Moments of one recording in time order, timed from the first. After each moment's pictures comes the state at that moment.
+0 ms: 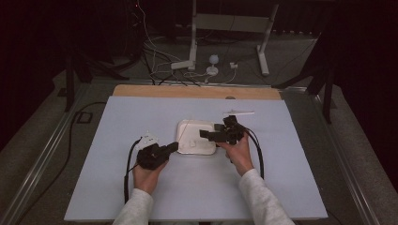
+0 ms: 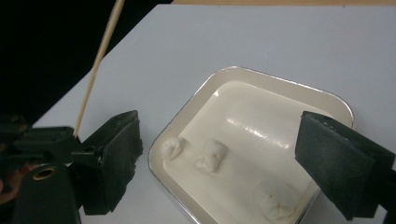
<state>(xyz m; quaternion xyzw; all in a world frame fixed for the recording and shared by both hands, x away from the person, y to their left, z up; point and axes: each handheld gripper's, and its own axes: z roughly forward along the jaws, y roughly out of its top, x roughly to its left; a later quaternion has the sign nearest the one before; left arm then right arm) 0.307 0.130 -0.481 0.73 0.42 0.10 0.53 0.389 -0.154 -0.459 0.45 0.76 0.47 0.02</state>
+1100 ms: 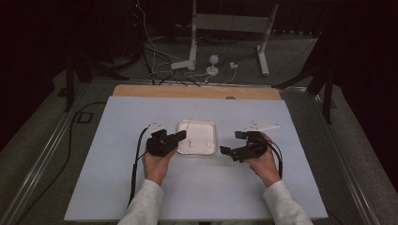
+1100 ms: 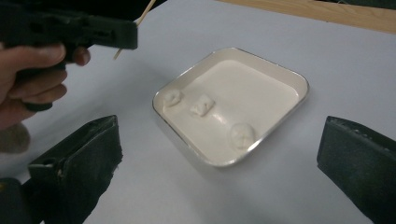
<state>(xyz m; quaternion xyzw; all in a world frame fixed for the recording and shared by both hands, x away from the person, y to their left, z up) 0.338 0.103 -0.461 0.71 0.44 0.09 0.54 0.341 -0.220 -0.451 0.36 0.79 0.49 0.06</state>
